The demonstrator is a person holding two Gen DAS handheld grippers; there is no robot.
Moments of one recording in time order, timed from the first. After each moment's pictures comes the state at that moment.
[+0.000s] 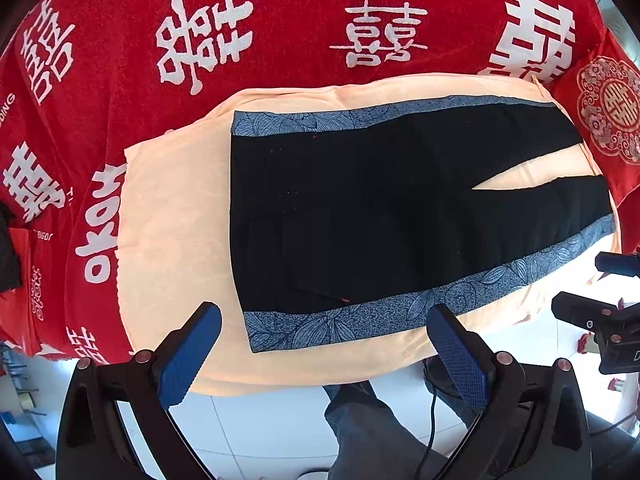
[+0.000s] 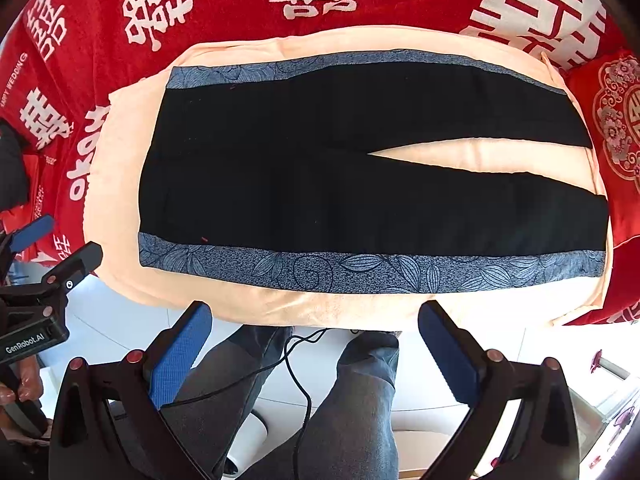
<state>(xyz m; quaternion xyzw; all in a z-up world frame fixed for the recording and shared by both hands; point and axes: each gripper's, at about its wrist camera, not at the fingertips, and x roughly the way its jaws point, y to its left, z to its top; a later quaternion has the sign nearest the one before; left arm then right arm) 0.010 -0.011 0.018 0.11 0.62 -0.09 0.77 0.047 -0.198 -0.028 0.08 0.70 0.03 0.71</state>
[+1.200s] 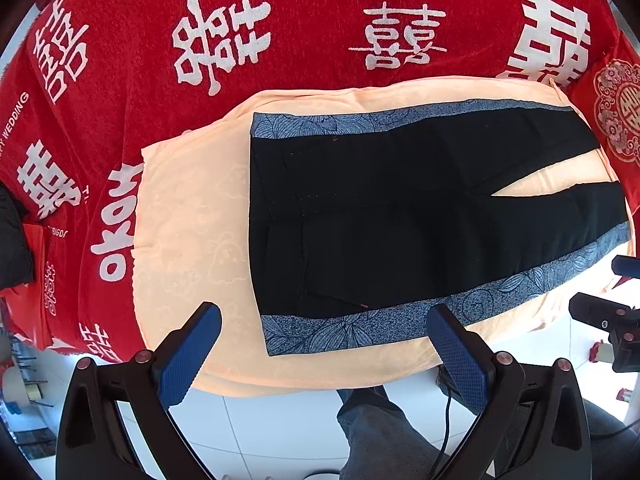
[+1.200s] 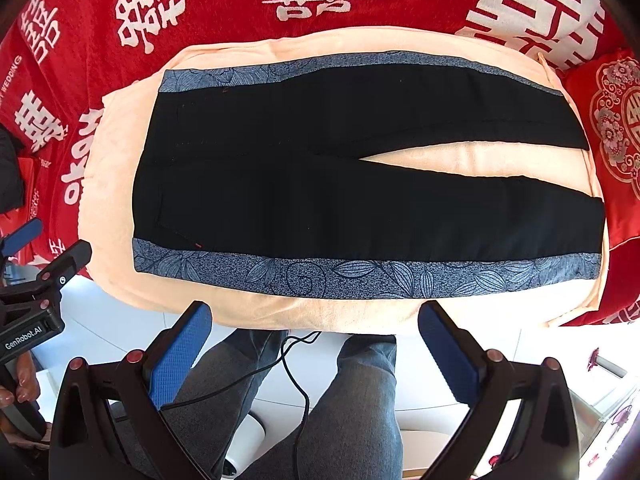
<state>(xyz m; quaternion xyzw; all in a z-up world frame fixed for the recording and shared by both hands) 0.015 -0.008 0.017 0.13 0.62 -0.06 0.77 0.053 -0.200 -0.029 0.08 0.70 0.02 0.71</state>
